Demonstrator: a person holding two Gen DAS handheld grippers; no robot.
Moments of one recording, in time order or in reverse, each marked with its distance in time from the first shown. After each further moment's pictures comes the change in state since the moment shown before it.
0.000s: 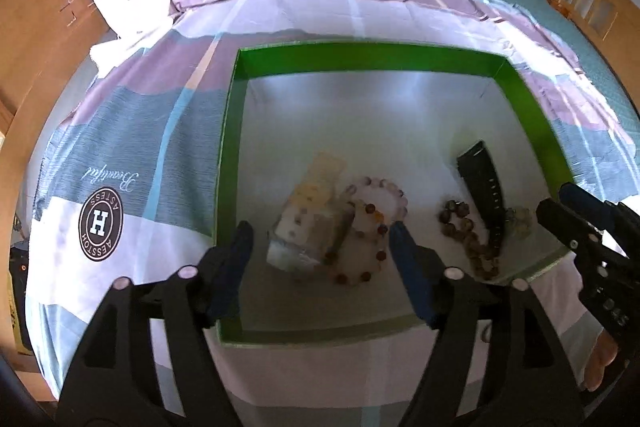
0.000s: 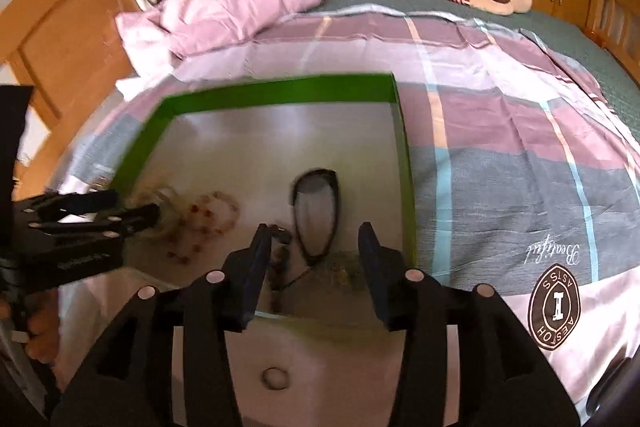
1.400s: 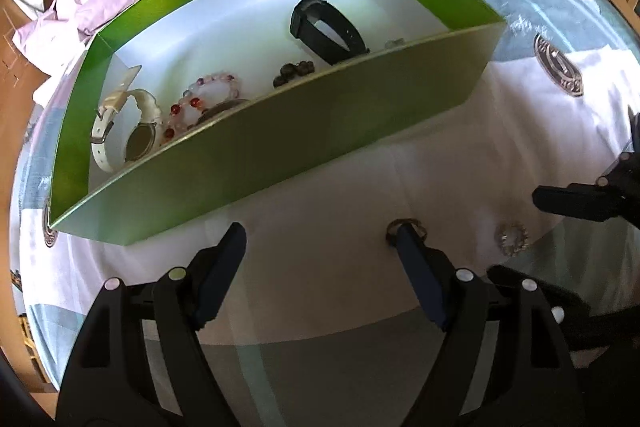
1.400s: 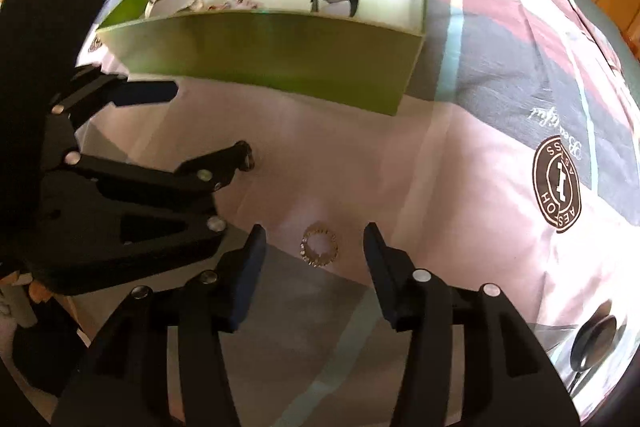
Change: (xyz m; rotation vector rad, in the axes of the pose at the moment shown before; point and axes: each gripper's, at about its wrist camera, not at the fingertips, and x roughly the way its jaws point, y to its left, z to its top) left arm 0.023 -0.114 -0.091 0.326 0.107 0.012; right arm -0.007 -0.010 -0.099 -0.200 0.389 -0.046
